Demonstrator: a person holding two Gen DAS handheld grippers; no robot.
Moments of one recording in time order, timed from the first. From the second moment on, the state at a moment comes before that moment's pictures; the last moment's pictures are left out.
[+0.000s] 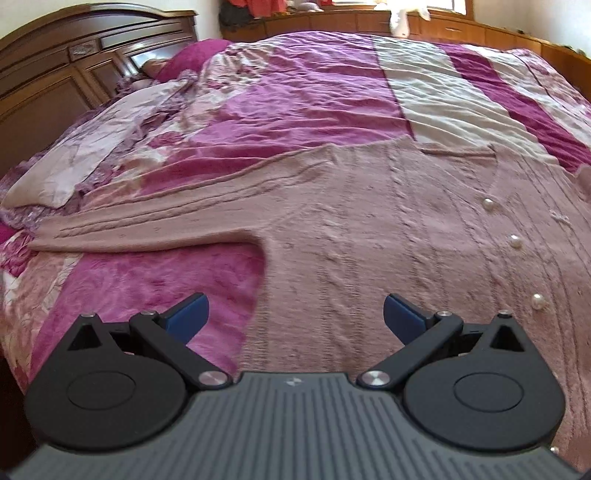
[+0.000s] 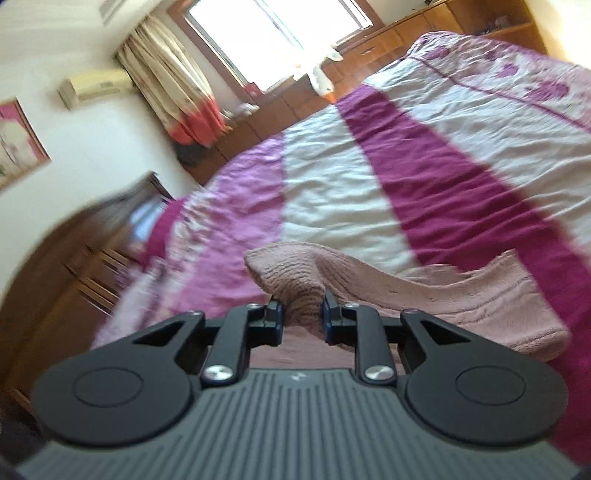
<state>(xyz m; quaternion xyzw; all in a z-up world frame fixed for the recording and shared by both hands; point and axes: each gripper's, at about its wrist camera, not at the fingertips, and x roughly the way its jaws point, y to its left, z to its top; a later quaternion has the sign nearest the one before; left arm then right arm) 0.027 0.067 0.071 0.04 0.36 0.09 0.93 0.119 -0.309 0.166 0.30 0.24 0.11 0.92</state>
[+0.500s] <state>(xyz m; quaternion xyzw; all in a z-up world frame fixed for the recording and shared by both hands) 0.010 0.122 0.074 0.00 0.35 0.14 0.93 0.158 -0.176 0.169 0.34 0.24 0.19 0.89</state>
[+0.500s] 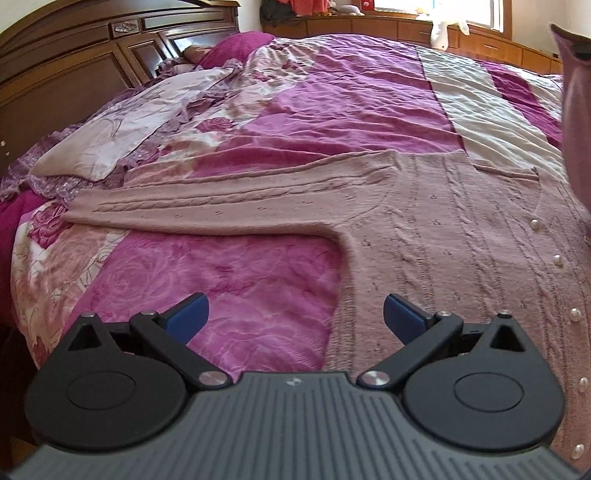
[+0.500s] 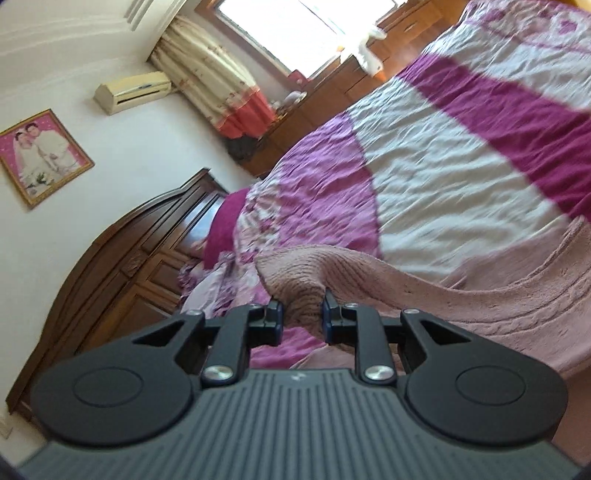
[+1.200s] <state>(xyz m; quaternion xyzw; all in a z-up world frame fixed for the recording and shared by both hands) 0.006 0.142 0.058 -0.01 0.36 0.15 0.92 0.184 -0.072 0.070 0.34 0.34 0.21 0.85</state>
